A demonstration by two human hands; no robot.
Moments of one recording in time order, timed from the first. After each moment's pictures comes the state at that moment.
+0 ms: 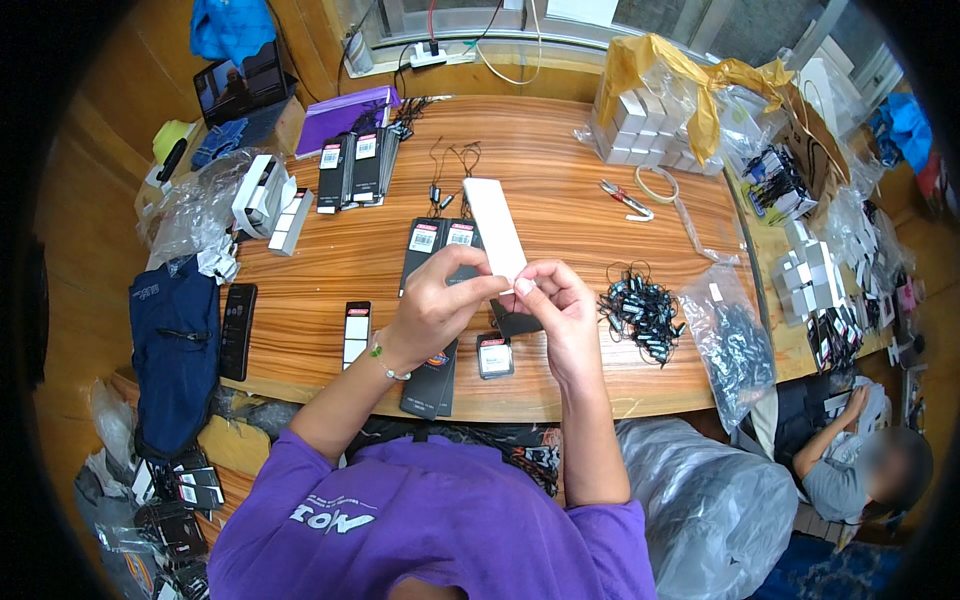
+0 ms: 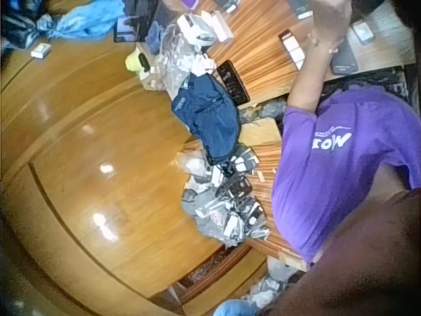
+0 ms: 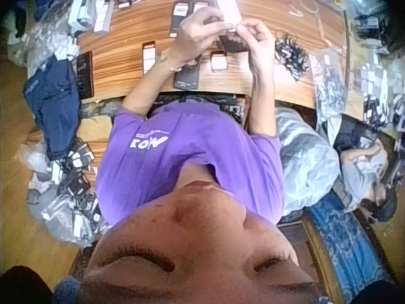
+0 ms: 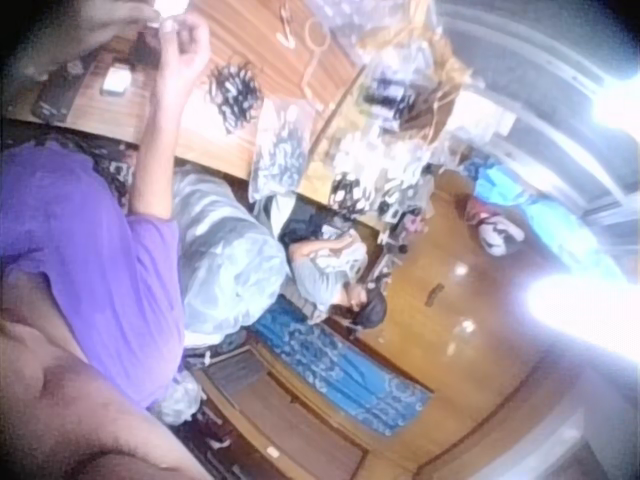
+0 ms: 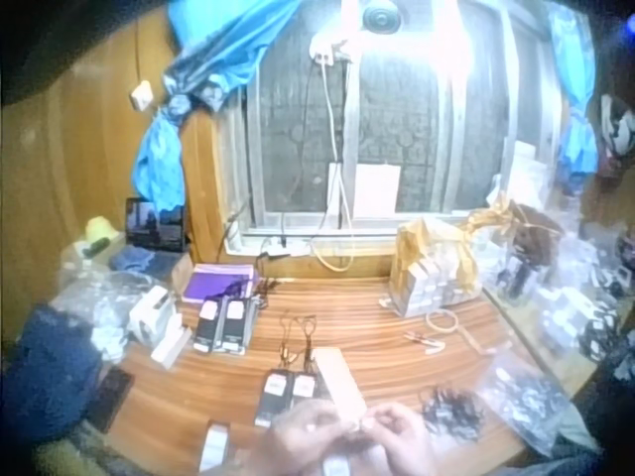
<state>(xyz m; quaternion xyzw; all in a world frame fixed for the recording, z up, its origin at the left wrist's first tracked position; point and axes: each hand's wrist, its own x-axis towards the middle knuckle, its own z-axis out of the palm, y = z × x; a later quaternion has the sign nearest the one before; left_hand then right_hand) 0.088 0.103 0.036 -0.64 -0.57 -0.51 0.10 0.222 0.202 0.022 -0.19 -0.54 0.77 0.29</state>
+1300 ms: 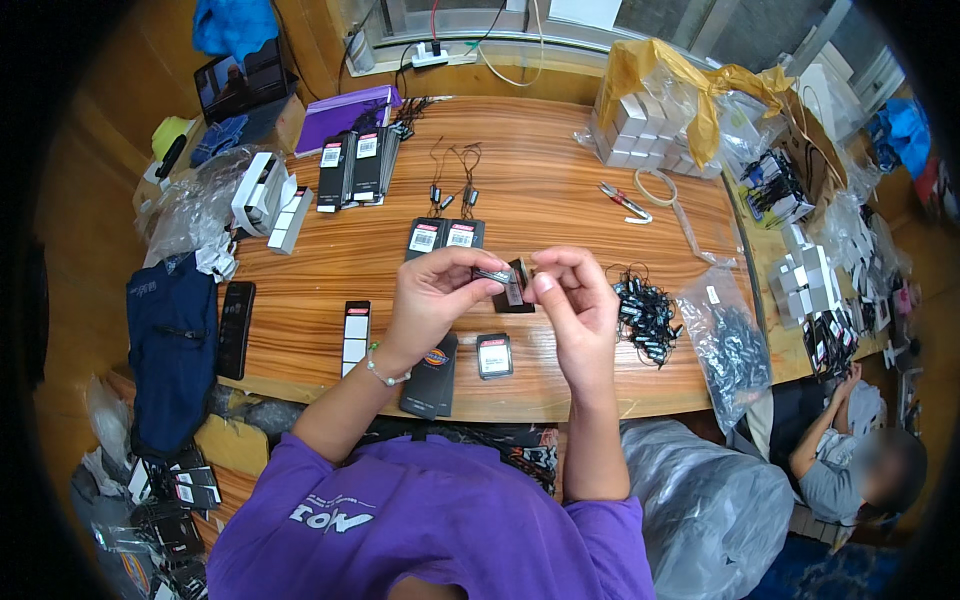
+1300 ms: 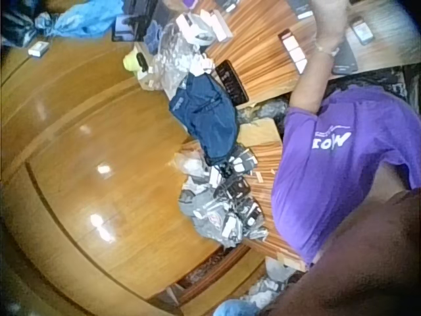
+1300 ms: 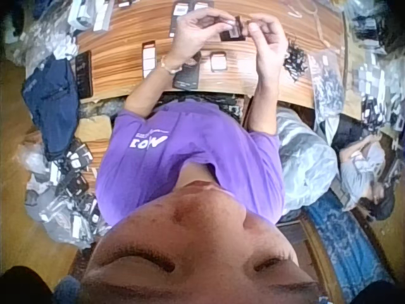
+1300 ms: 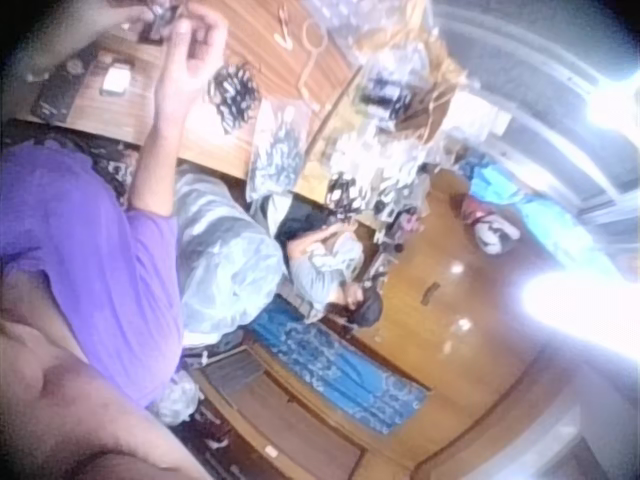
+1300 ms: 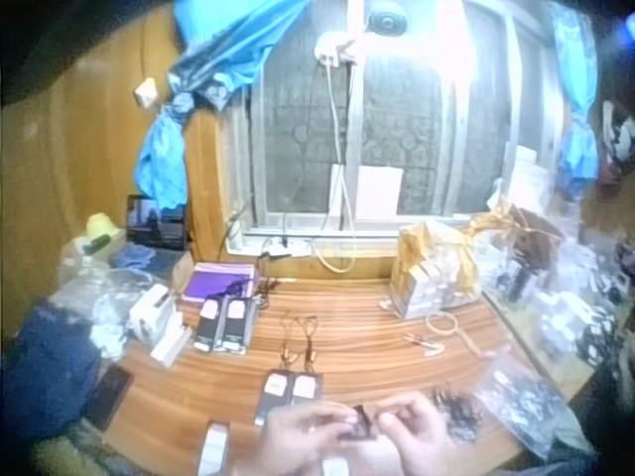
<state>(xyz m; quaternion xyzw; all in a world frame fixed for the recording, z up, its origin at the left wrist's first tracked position) 0.095 0.103 0.036 -0.40 -0.45 -0.73 -0.32 0.225 0.193 0.060 -0.15 -0.61 0.67 0.39</state>
